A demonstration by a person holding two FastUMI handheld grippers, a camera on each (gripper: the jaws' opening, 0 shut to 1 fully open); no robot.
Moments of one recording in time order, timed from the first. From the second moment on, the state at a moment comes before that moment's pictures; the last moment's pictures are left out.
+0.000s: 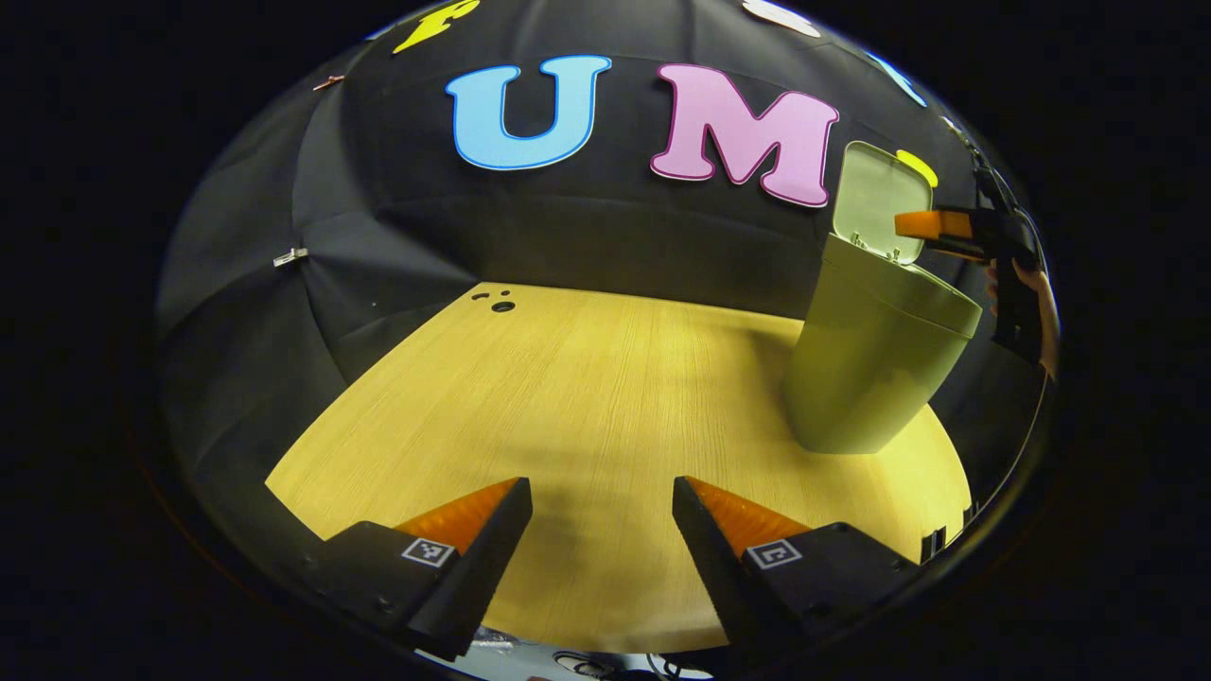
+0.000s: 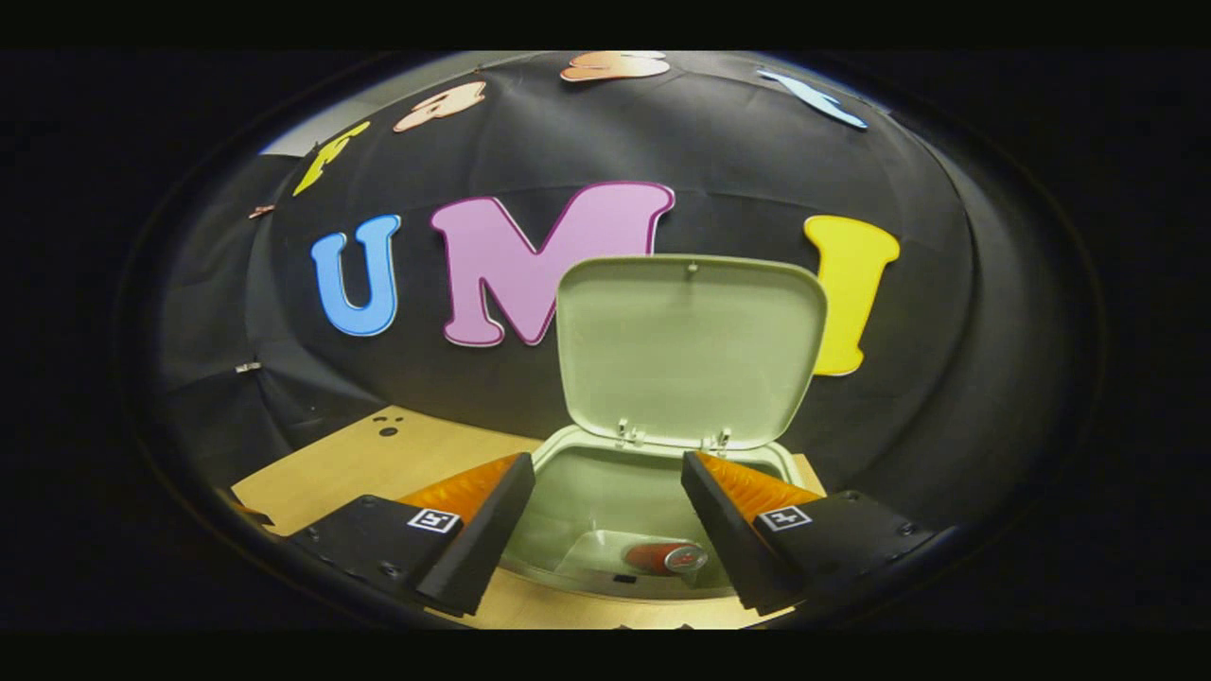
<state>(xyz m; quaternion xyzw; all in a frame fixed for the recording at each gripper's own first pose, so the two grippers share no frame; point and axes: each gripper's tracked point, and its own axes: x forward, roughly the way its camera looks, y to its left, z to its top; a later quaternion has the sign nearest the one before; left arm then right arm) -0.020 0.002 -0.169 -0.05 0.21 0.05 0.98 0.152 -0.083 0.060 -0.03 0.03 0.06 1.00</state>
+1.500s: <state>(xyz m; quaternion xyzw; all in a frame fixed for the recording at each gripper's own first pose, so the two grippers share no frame) -0.078 0.058 -0.206 -0.11 0.23 0.13 0.96 0.255 -0.129 0.211 0.02 -0.07 -0.07 0.99</state>
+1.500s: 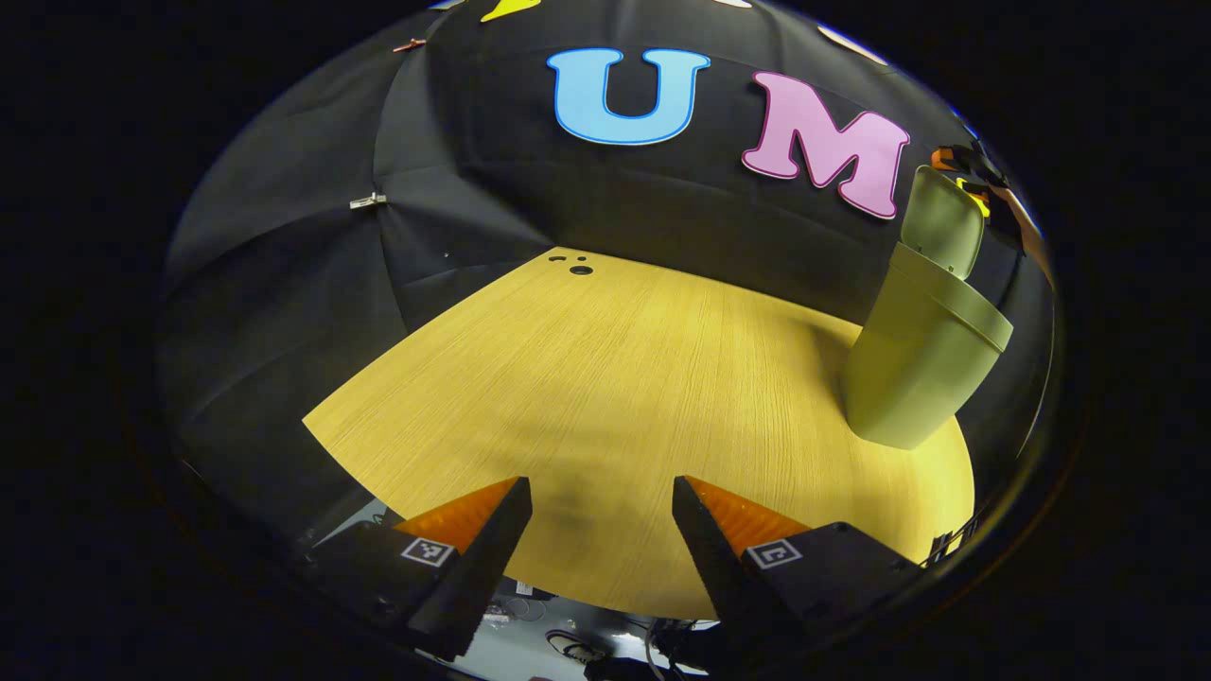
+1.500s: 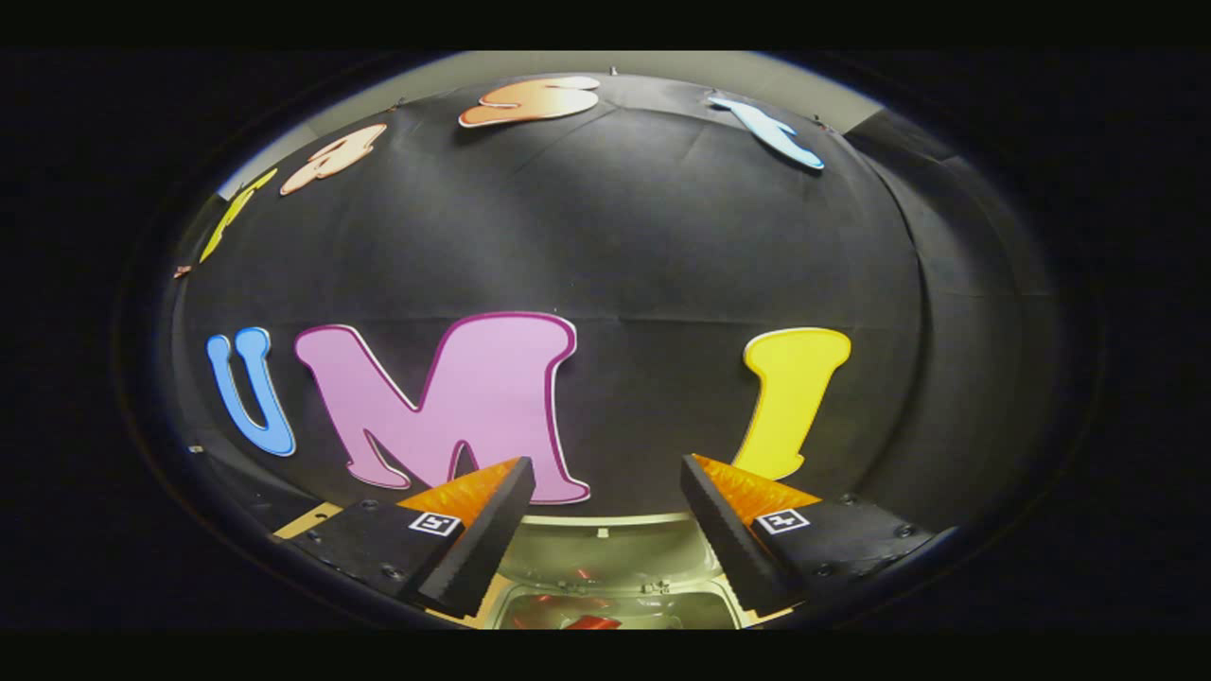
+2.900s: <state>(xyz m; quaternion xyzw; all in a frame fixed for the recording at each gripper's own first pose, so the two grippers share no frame) -0.104 0.043 -0.207 -0.09 0.22 0.08 0.97 0.140 -0.107 0.061 0.00 0.08 -0.02 1.00</state>
